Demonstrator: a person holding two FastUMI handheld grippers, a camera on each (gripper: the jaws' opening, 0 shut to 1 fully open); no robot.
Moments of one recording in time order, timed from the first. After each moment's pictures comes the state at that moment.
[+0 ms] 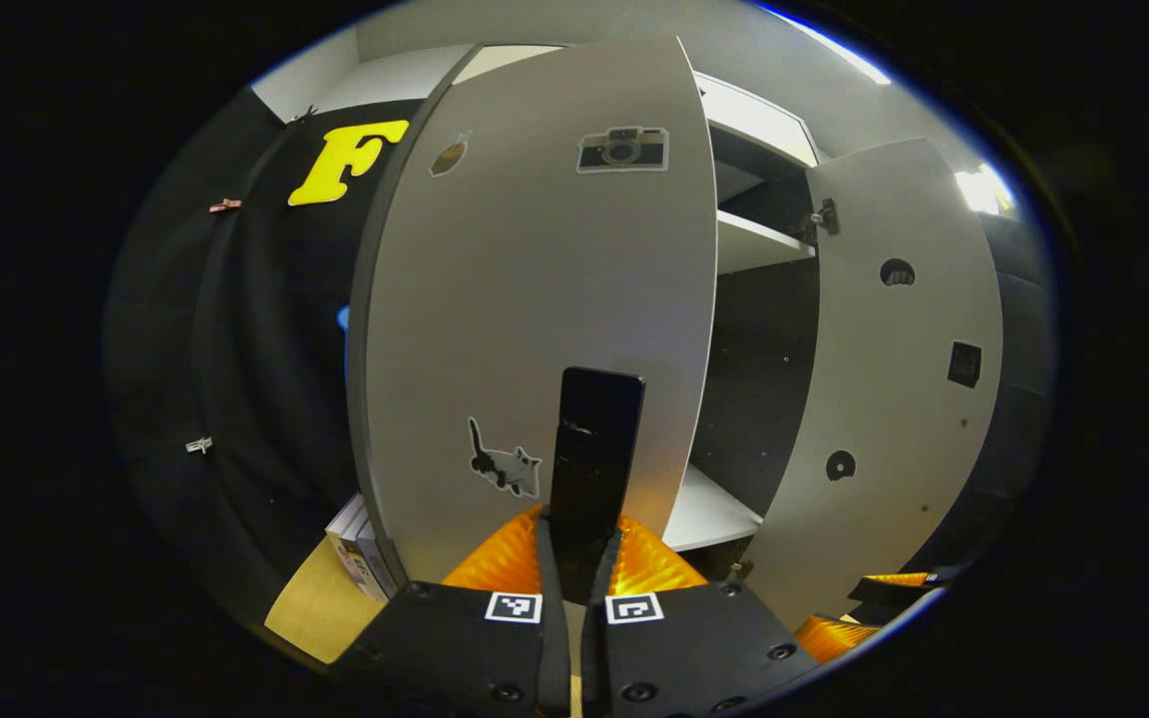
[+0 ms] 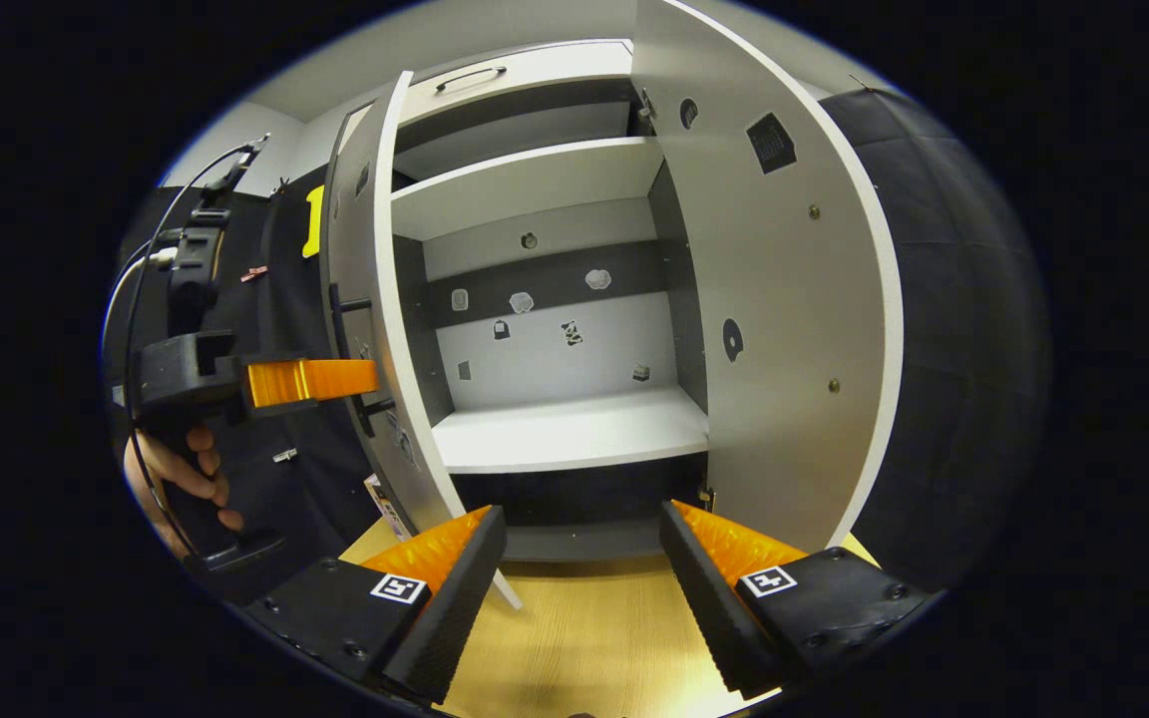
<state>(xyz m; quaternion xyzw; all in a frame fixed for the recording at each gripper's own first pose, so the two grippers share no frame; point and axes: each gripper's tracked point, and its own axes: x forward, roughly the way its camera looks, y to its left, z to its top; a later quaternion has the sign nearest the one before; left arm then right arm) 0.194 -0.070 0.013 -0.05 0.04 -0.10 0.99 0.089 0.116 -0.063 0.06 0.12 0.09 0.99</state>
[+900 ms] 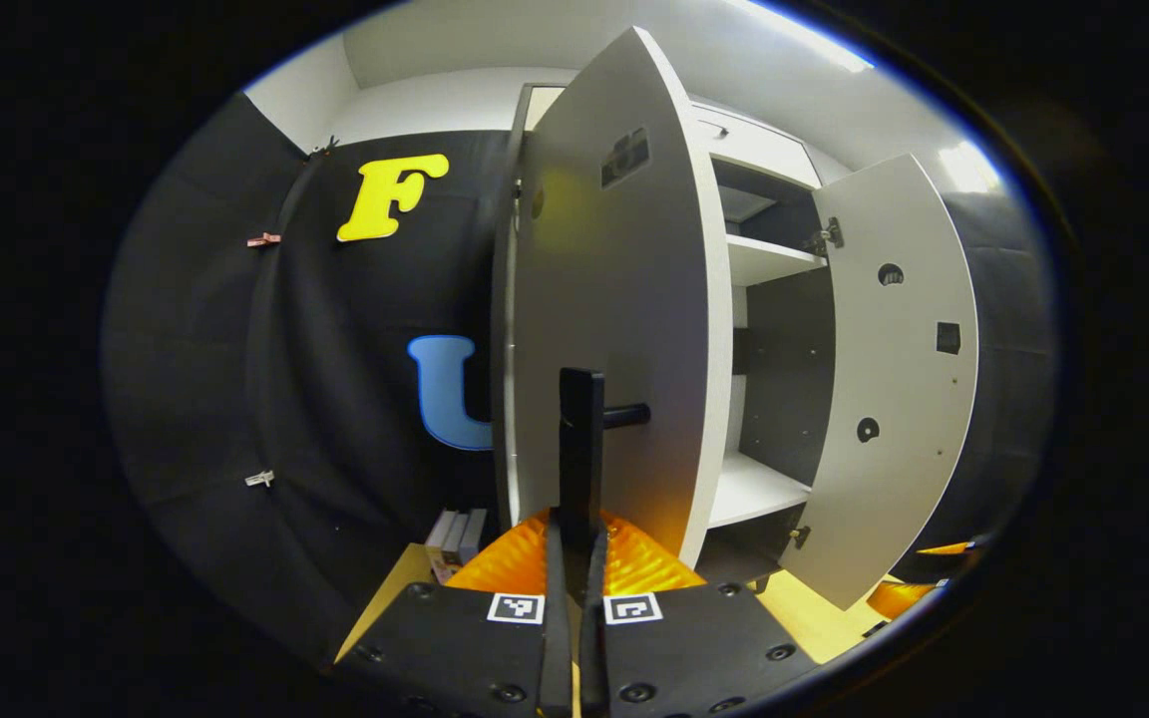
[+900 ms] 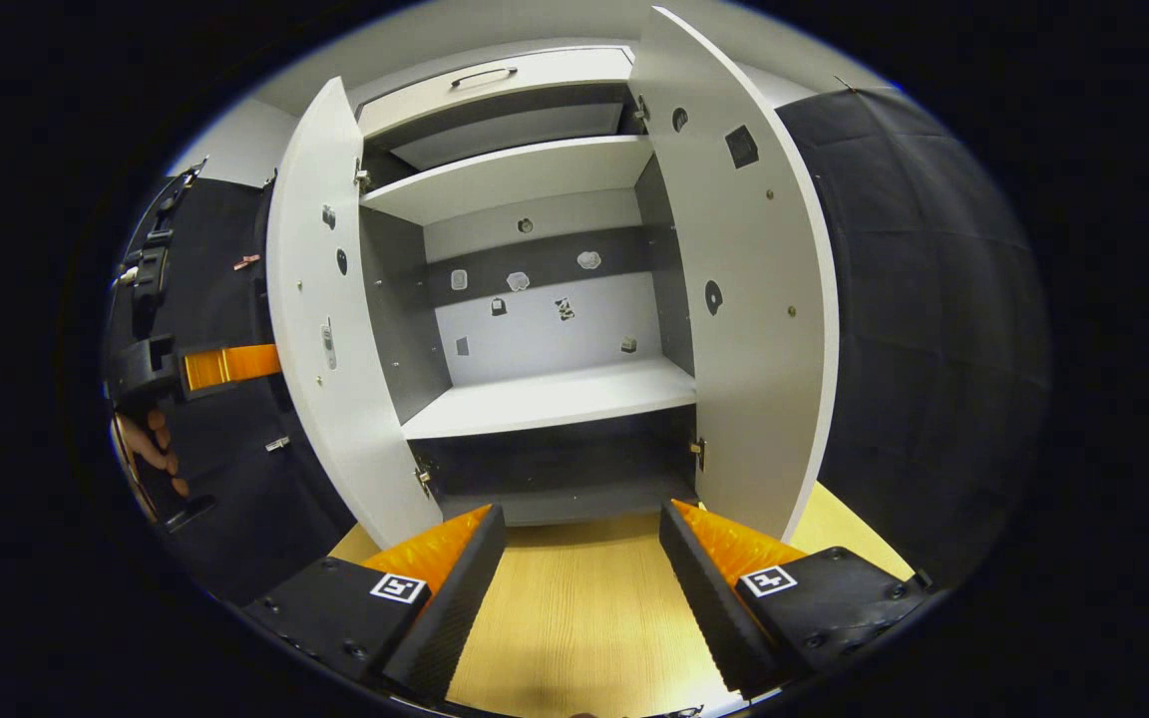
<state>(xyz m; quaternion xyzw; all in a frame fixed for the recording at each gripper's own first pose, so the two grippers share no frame) 0.168 0.011 0.010 0.00 0.01 -0.05 1.00 0.020 0.126 -0.091 0.06 0.13 0.06 0.99</state>
